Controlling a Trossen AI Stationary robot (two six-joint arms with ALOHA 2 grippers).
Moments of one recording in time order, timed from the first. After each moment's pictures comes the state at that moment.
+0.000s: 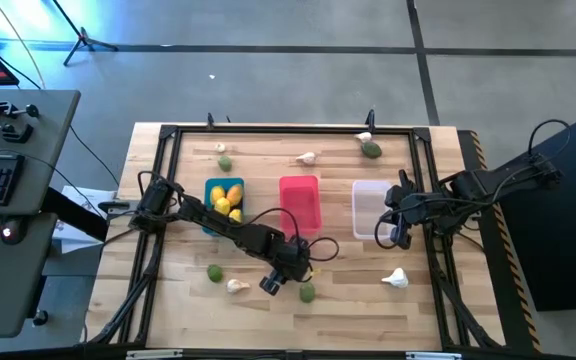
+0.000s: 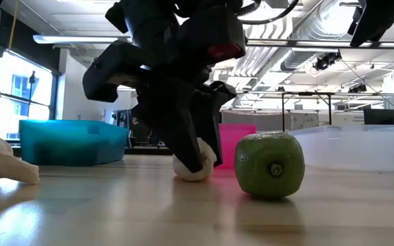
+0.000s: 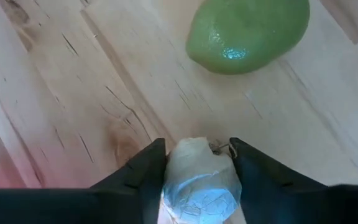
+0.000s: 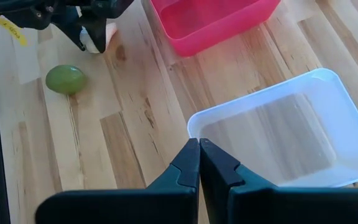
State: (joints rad) left arm -0.28 2.08 1.41 -0.44 0.06 0.32; right arm 0.33 0.91 0.98 -1.08 0.23 0.65
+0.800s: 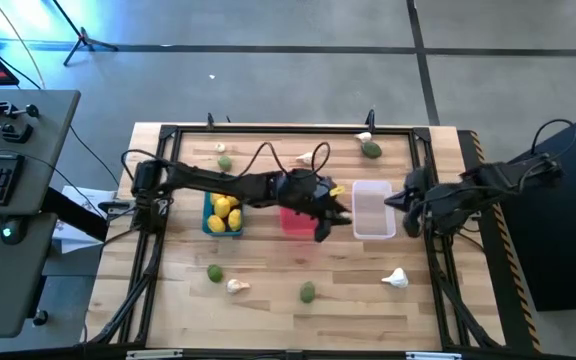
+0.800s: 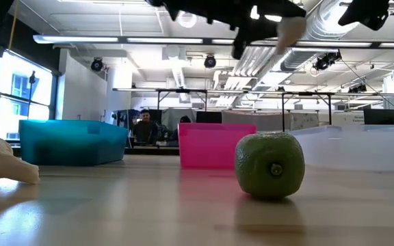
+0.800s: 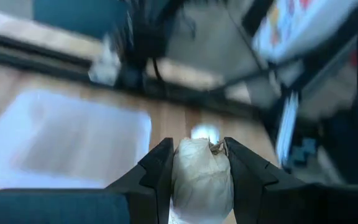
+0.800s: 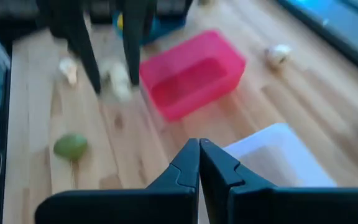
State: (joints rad) left arm -0.01 1.97 1.54 0.09 0.15 -0.31; right arm 0.38 0.74 0.98 -1.02 0.46 0.66
